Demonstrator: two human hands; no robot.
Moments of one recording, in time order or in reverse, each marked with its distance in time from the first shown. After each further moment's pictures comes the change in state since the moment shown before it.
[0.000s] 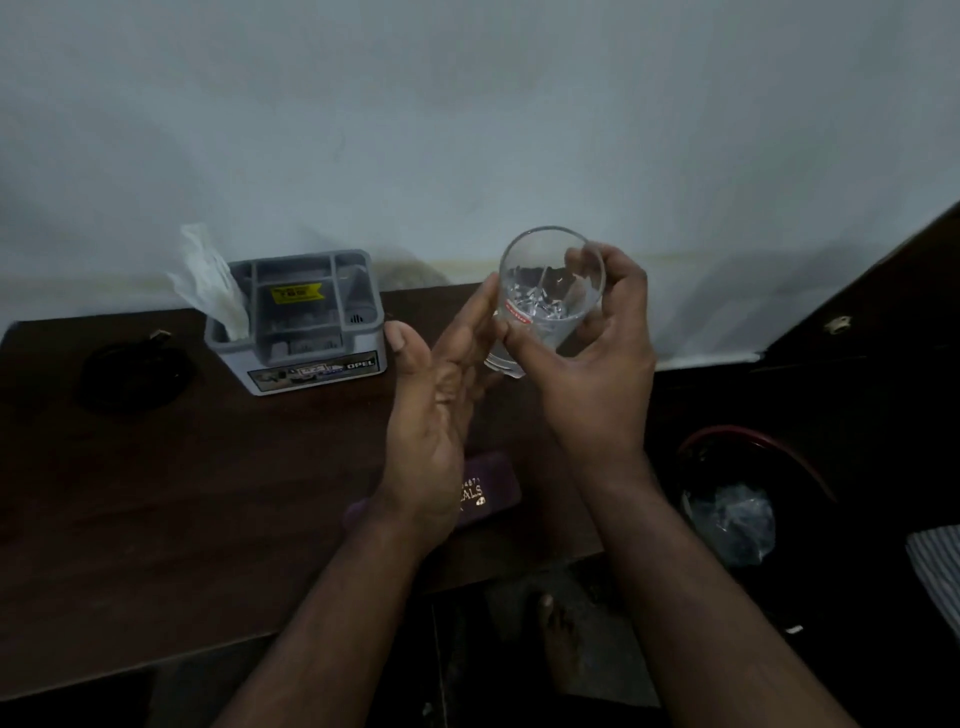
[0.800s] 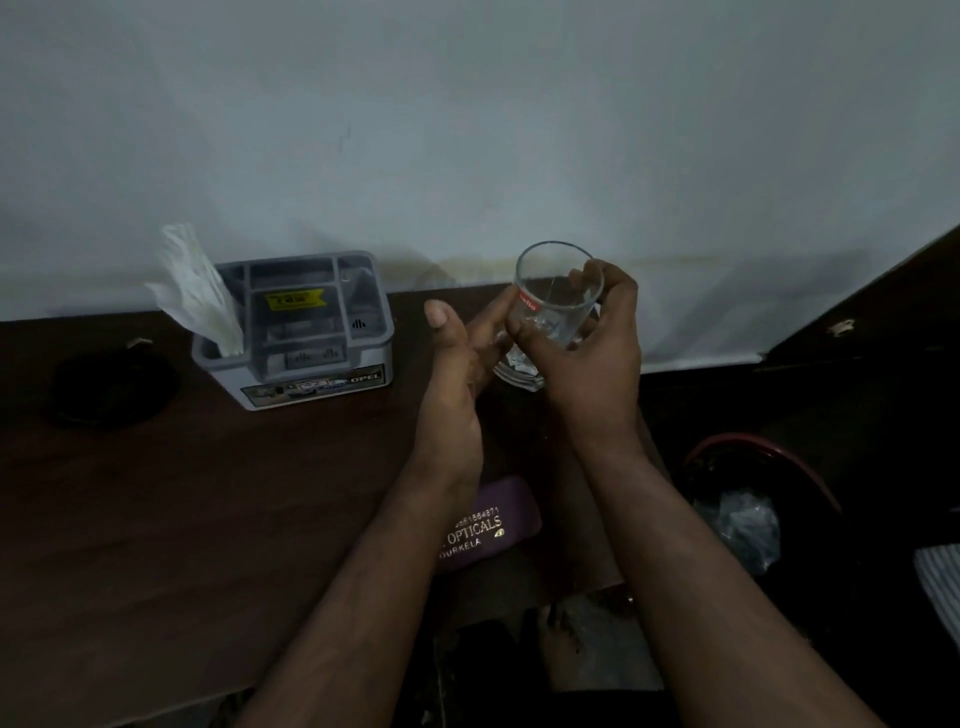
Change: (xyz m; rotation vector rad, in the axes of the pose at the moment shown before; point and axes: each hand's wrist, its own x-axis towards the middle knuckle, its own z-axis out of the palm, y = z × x) left_hand 0.042 -0.012 -0.011 0.049 0.119 -0.122; right_hand 0.031 0.044 0.027 -0.144 -0.028 0.144
